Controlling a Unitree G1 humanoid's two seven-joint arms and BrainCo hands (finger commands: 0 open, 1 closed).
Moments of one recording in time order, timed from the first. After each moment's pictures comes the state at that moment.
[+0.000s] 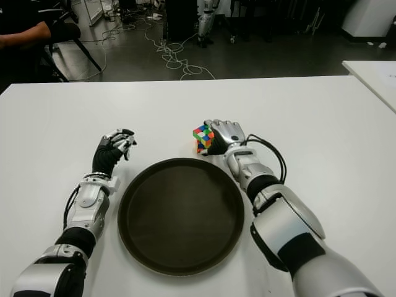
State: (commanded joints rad) left arm -0.48 -0.01 0.14 0.98 -0.08 -0.60 -0.13; right arm -0.90 -0.12 0.57 1.37 -0.75 -0.18 -0.40
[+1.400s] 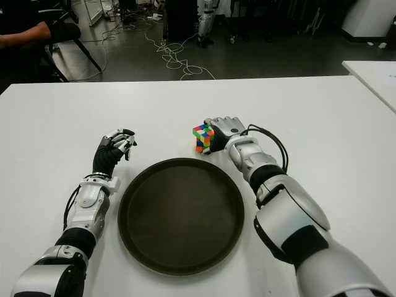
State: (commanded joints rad) left arm -0.47 0.00 0.13 0.96 -0.07 -0.59 -0.13; right arm -0.97 -0.14 0.69 1.37 -0.81 -0.13 -0.15
